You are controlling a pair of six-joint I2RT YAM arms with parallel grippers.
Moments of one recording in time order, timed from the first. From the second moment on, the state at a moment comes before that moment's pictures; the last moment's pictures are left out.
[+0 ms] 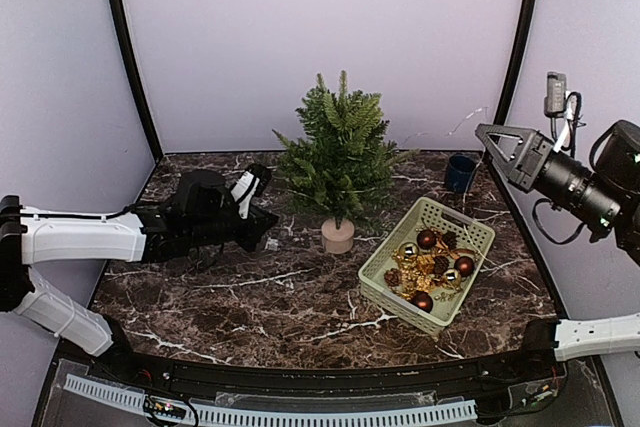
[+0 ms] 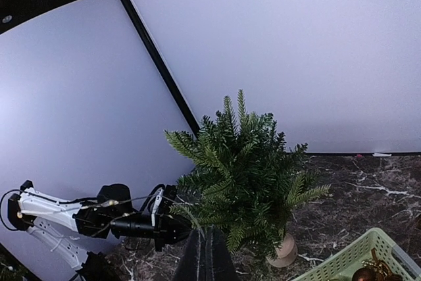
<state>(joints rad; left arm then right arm) -0.78 1.34 0.76 0.11 0.00 -0.09 1.07 0.68 1.05 -0.32 0.33 0.42</state>
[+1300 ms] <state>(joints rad) -0.77 1.29 0.67 0.25 0.06 -0.03 1.07 0.58 0.95 -0.35 0.20 0.50</state>
